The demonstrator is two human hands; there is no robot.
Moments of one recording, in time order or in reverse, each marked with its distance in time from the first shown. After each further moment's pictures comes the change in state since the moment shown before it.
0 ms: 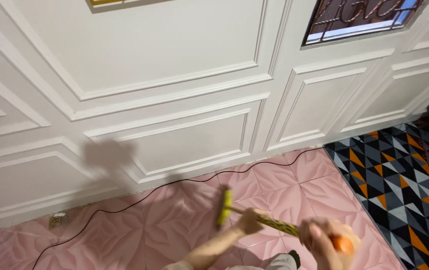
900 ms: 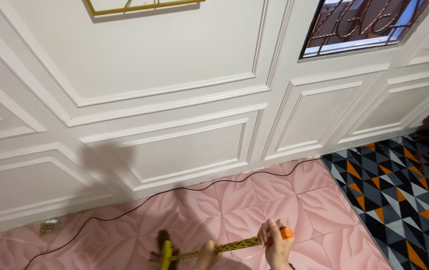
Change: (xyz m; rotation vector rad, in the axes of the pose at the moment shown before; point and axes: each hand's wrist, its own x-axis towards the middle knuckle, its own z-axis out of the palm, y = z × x) left_hand -0.138 -0.115 0.067 0.092 0.413 -0.379; right_hand -0.041 0.170 -0.039 0.132 0.290 0.269
